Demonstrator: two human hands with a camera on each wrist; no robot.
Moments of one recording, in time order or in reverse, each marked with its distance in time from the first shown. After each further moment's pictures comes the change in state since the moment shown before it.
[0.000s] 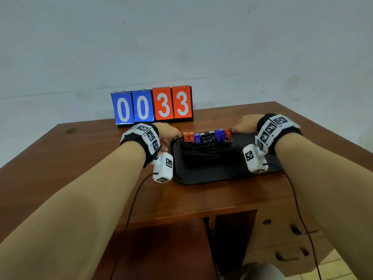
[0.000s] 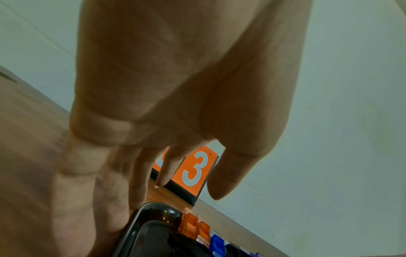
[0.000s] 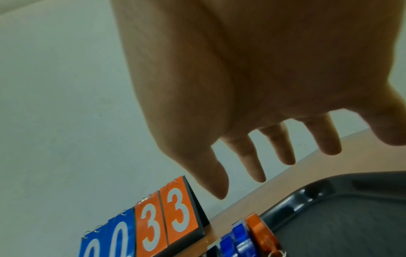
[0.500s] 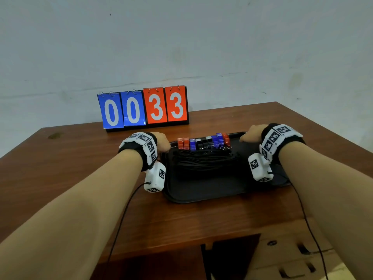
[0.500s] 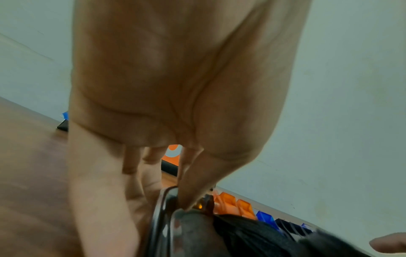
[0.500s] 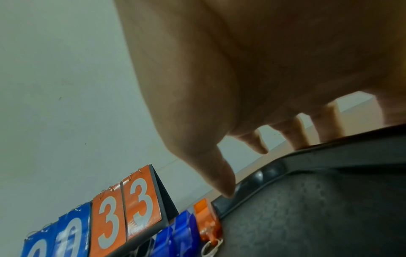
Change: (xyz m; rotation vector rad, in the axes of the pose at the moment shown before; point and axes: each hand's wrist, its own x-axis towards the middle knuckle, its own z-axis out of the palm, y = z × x) left_hand 0.073 0.003 0.010 0.576 0.007 0.046; right_hand 0.054 0.033 0.017 0.045 -0.030 0.167
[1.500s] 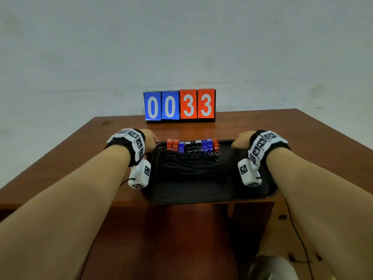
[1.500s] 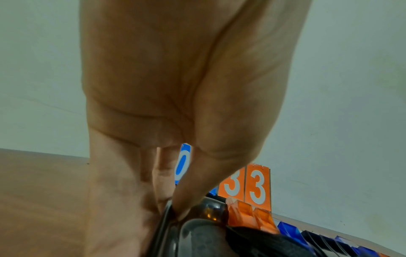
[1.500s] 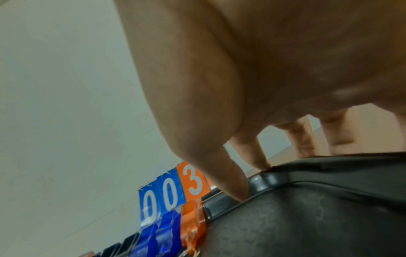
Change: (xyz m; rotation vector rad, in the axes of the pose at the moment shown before) left_hand -0.128 -0.137 -0.021 0.084 0.170 -0.032; right_hand -0.129 -0.089 0.031 -0.120 -0.037 -0.172
